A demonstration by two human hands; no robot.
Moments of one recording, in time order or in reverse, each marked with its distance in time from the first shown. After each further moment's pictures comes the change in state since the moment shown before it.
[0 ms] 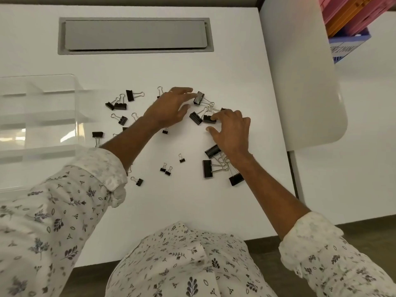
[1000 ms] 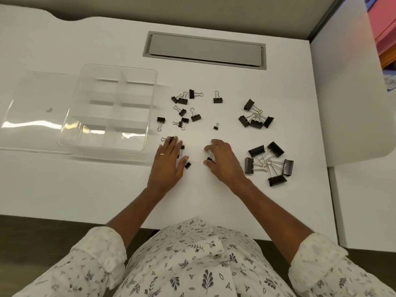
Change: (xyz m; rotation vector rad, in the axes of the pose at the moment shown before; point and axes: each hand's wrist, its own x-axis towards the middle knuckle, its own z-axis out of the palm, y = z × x) left_hand -0.252 -0.015 0.067 -0.007 0.371 -0.408; right_hand -0.095 -0.107 0.046 0.260 -0.376 -0.231
